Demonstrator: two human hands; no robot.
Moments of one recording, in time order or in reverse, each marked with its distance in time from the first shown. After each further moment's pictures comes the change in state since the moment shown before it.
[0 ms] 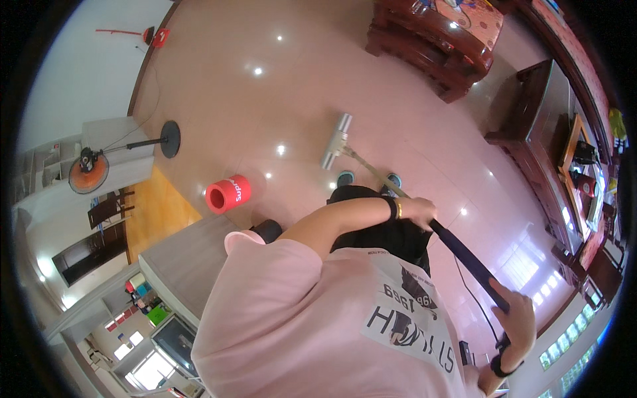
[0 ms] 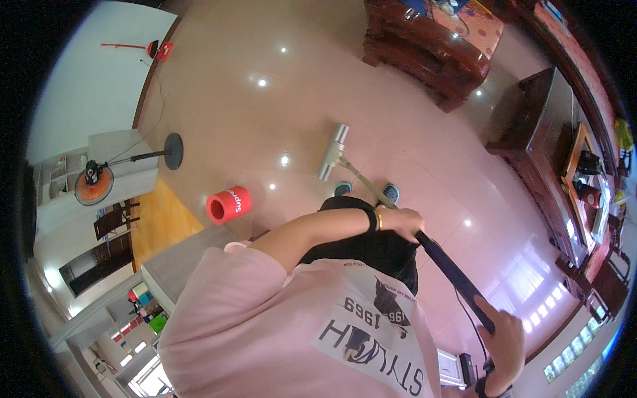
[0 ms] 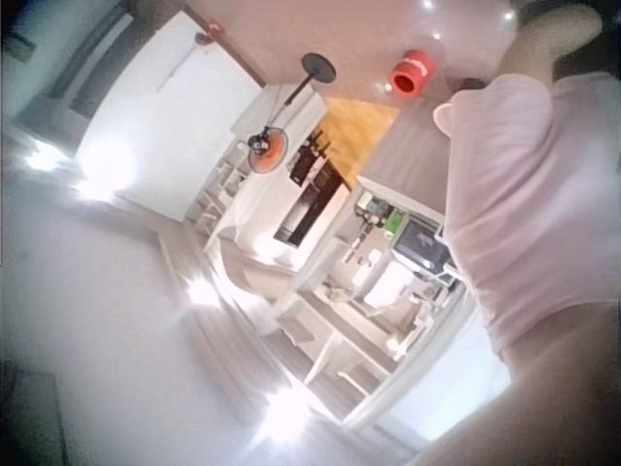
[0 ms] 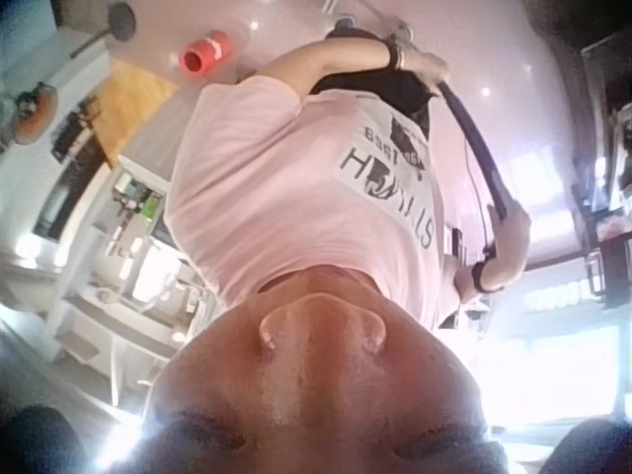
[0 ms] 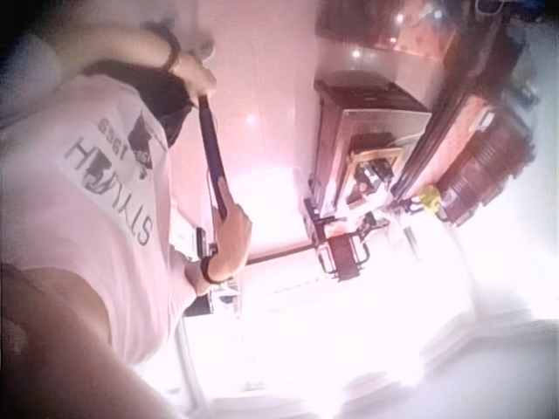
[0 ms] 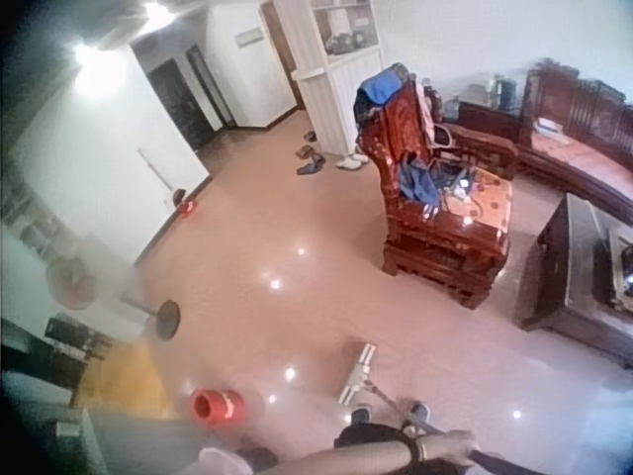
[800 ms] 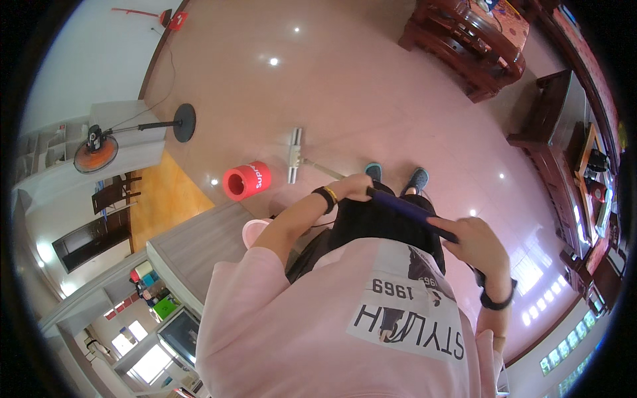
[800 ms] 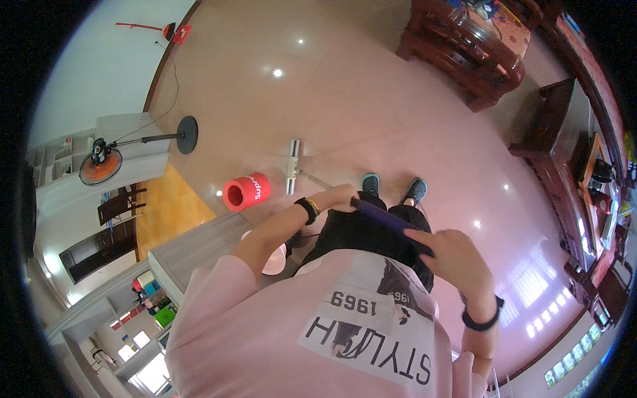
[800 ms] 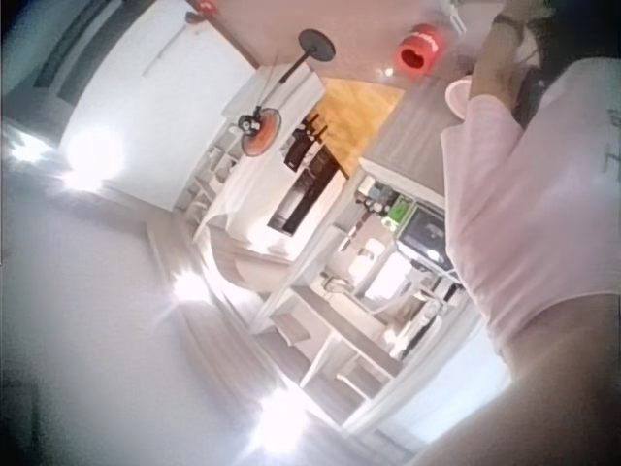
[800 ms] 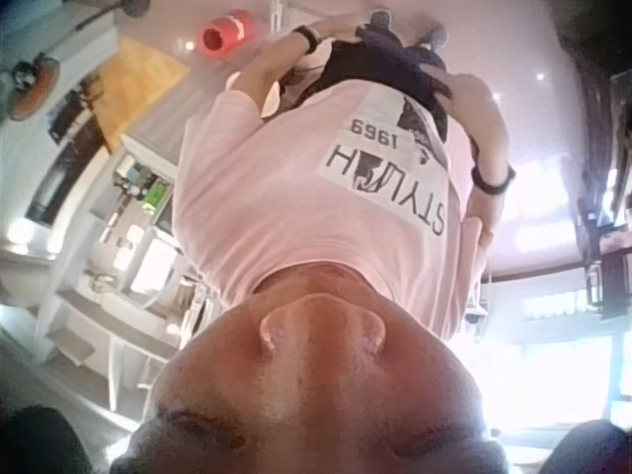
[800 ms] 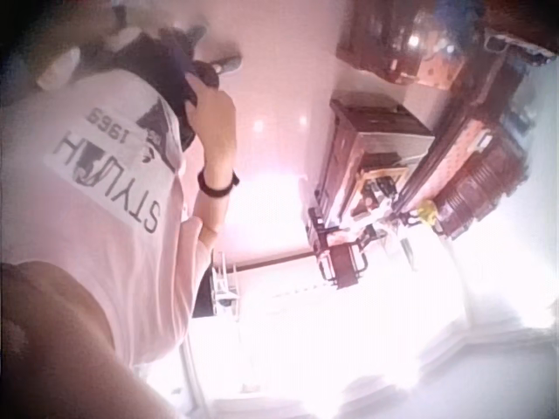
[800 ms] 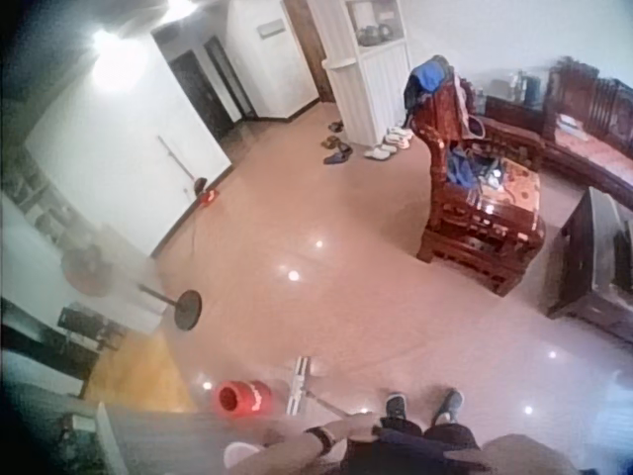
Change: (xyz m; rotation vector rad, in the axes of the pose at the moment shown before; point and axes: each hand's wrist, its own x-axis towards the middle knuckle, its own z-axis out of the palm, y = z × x) left_hand -0.330 -0.089 0.005 0.033 0.190 -0.474; right_hand 0.108 -0.211 0.100 -0.039 -0.108 -0.675
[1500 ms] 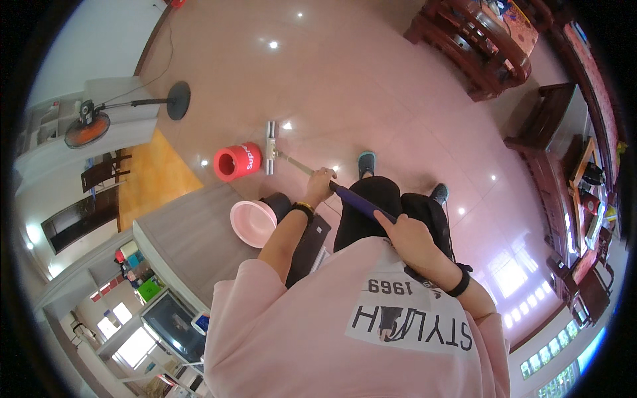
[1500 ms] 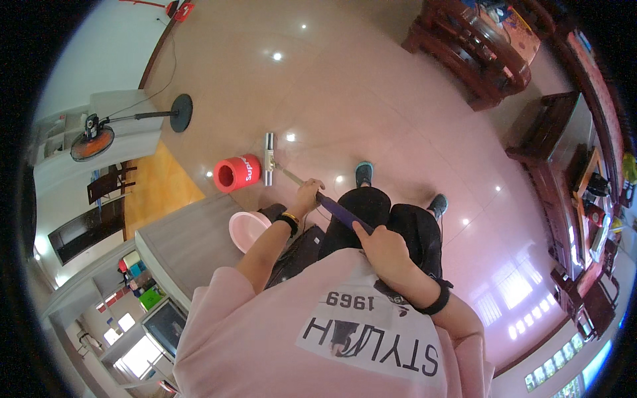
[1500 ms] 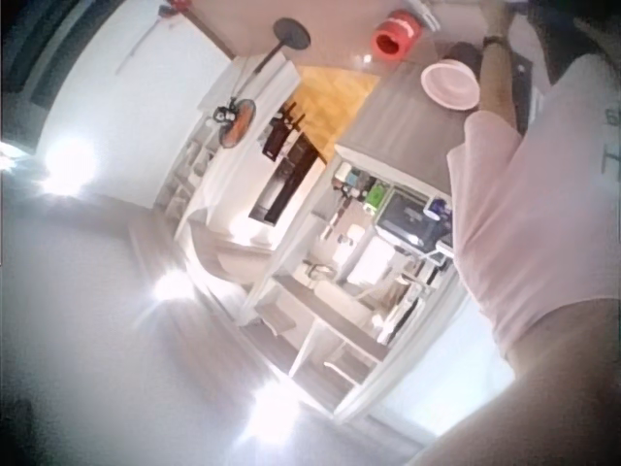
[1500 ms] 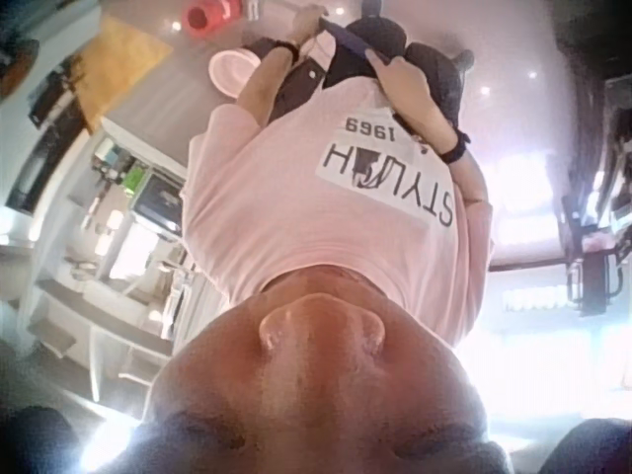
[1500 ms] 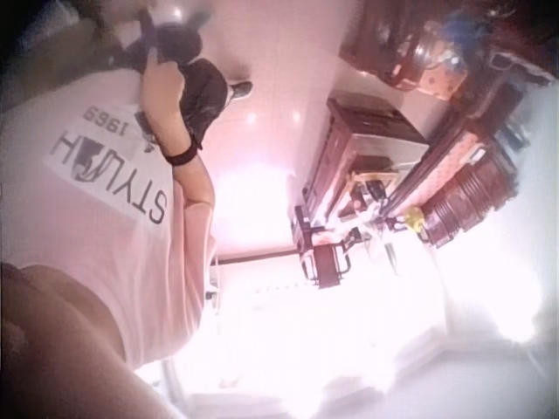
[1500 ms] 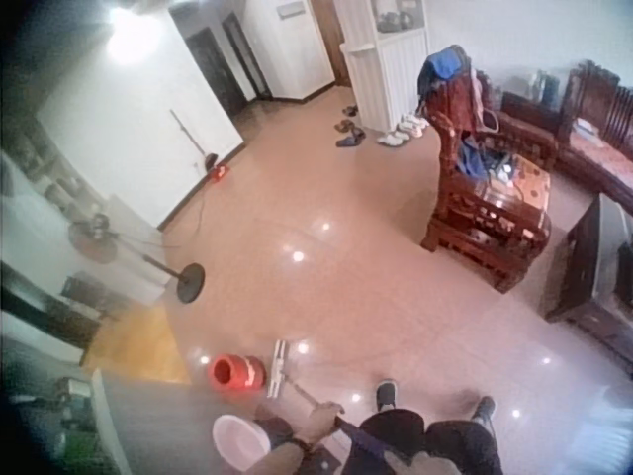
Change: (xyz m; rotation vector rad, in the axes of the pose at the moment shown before) left_hand -0.083 -0.034 0.088 0.101 0.572 -0.543; right_hand 0.044 -0.025 0.118 -0.348 -0.030 -0.092
